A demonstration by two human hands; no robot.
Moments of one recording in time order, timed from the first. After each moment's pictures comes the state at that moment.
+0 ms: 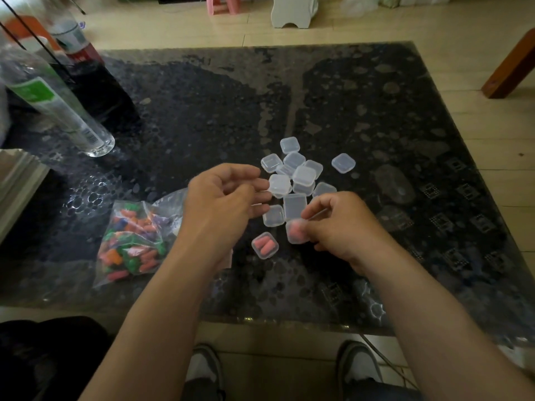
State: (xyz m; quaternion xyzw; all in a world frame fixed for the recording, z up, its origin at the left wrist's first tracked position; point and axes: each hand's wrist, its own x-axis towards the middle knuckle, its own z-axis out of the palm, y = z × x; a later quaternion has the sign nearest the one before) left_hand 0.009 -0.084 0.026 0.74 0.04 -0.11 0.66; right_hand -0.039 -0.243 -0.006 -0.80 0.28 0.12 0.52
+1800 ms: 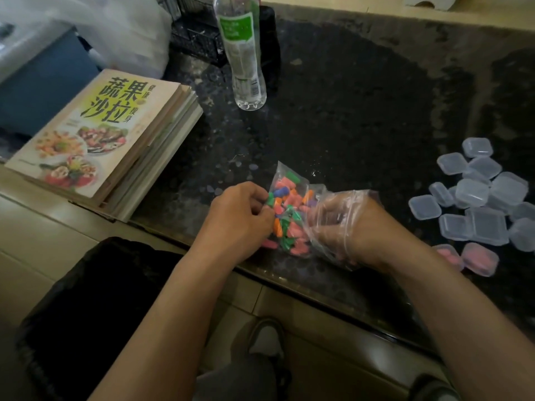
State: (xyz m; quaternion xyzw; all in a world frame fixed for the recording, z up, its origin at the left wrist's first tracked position) left_hand 0.032 0.132 -0.019 0.87 0.11 -0.13 0.47; right_hand 0.030 -0.058 -0.017 -0.82 0.08 0.24 0.51
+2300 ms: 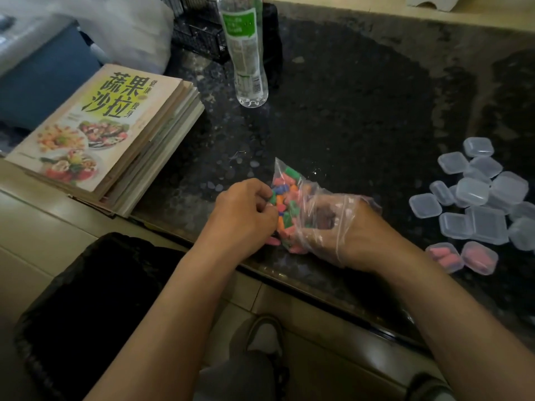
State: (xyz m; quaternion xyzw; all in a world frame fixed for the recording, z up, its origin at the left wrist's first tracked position) left_hand 0.032 0.129 -0.022 0.89 0.09 -0.12 0.44; right_hand 0.028 -0.050 -0.025 -0.88 -0.02 0.22 0.41
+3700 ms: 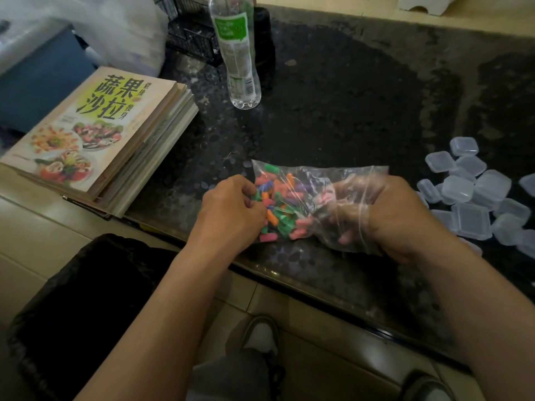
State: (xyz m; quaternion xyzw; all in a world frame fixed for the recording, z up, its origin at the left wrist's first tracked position) left_hand 0.032 0.129 -0.022 0.90 0.14 -0.07 0.42; right_hand 0.027 -0.090 -0.012 -0.79 0.08 0.16 0.58
